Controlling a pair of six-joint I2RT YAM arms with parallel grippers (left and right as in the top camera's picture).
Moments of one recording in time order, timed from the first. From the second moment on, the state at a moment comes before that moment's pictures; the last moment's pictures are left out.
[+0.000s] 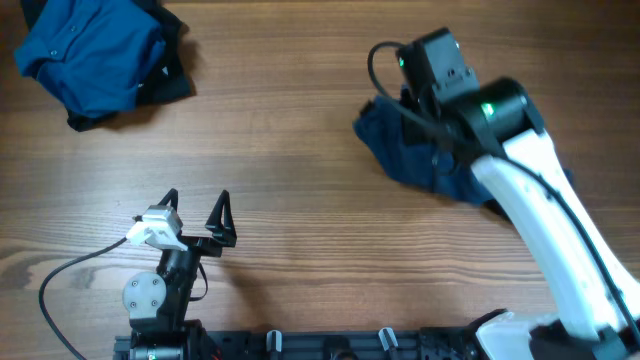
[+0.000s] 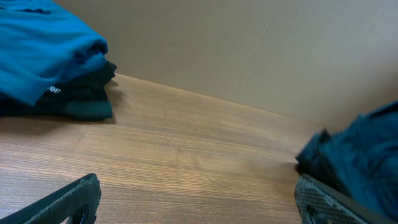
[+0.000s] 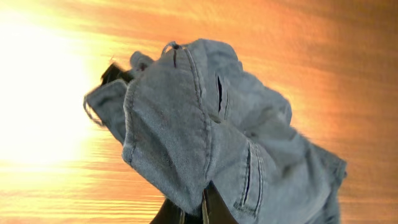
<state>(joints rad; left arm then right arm) 0.06 0.01 0.01 -0.05 0.22 -0.33 0.49 1.52 1.67 -1.23 0.36 0.29</state>
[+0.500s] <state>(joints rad) 0.06 0.01 0.01 -0.05 0.22 -0.33 0.65 1.35 1.67 -1.15 0.20 0.38</state>
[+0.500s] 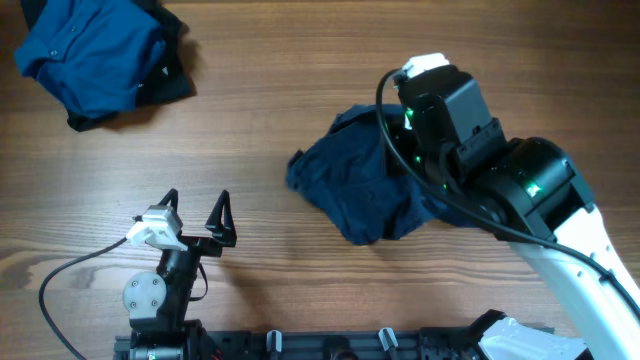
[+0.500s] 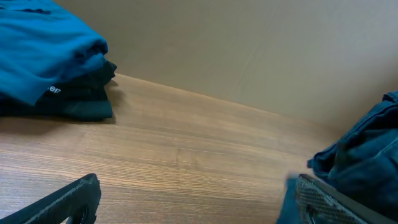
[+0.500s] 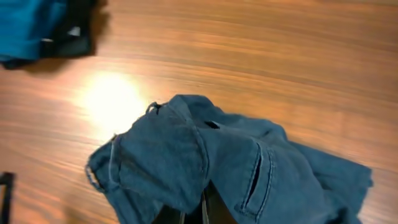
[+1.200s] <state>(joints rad) 0.06 0.01 0.01 -0.05 0.22 -0.33 0.65 1.08 1.67 -1.00 0.33 0.43</state>
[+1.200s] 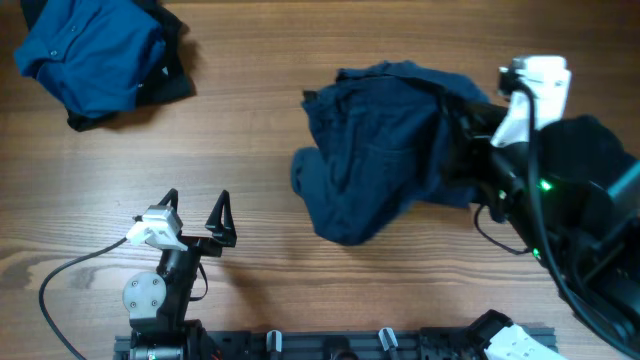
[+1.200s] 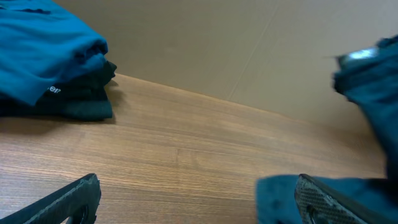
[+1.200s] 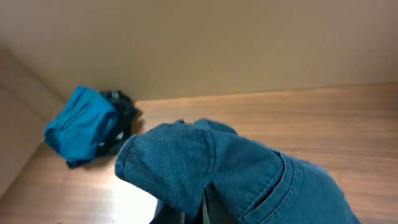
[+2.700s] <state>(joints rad) 0.06 0.01 0.01 -0.05 0.22 -0.33 0.65 1.02 1.67 -1.01 0.09 0.49</state>
